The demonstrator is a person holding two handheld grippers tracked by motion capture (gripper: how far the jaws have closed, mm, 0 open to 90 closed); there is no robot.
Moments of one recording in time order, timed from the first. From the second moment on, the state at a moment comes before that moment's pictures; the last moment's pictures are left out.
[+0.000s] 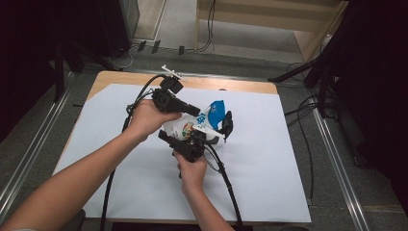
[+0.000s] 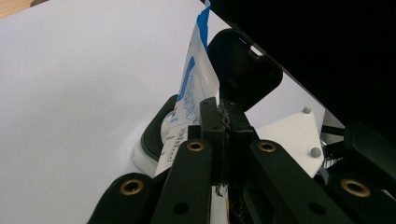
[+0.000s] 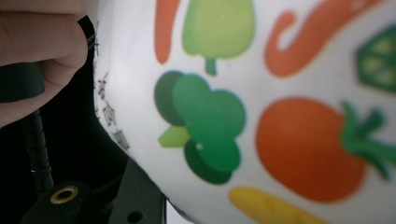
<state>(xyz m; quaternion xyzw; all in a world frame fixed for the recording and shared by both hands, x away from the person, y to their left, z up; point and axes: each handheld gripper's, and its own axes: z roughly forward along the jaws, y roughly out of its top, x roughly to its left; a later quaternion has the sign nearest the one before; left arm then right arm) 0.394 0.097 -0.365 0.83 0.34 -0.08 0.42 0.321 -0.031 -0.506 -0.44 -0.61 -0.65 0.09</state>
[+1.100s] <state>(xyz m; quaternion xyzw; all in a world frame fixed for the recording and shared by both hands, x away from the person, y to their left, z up) 0.390 0.098 -0.370 0.85 0.33 -0.06 0.40 0.320 -0.031 -0.508 -0.44 -0.64 -0.63 0.06</state>
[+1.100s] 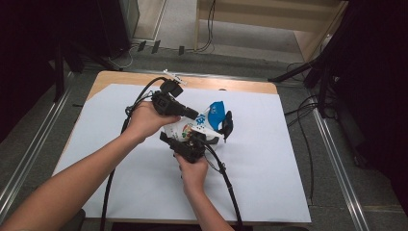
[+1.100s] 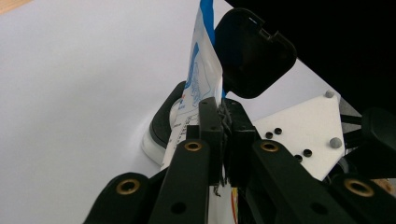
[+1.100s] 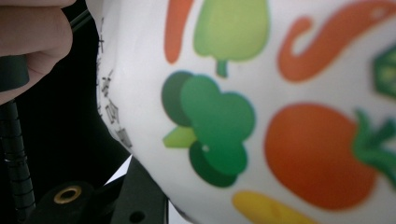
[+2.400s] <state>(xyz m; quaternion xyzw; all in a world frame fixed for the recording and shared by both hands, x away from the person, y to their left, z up) 0.389 0.097 -0.367 0.85 0.34 -0.06 0.41 0.318 -0.030 -0.506 -0.45 -0.62 -0.64 0.08</state>
